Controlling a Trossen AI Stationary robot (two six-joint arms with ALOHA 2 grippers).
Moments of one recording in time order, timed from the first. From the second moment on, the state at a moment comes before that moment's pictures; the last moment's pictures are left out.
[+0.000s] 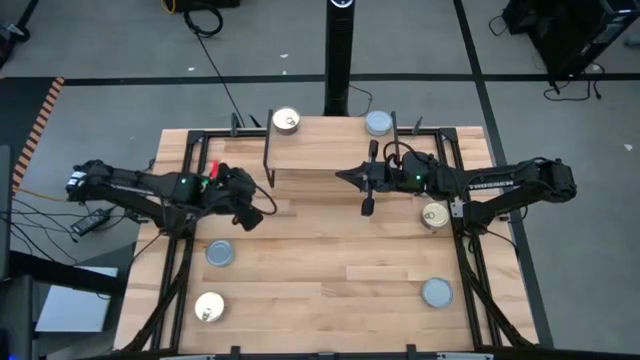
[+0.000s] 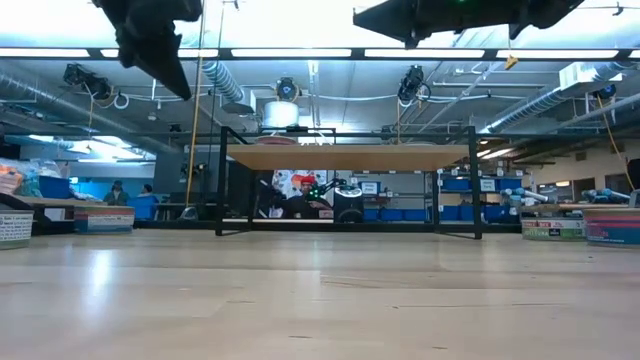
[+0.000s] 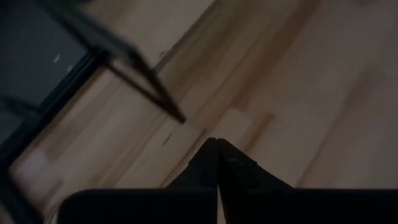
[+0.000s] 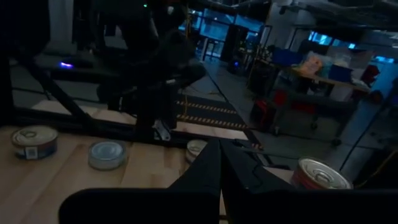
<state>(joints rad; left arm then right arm) -0.13 1.09 1.00 -0.99 -0.57 -0.61 -0.12 1.25 0.77 0.45 0.02 -0.23</state>
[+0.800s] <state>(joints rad) 0.30 1.09 1.00 -1.05 -0.38 -0.43 -0.12 1.25 0.77 0.45 0.02 -0.30</state>
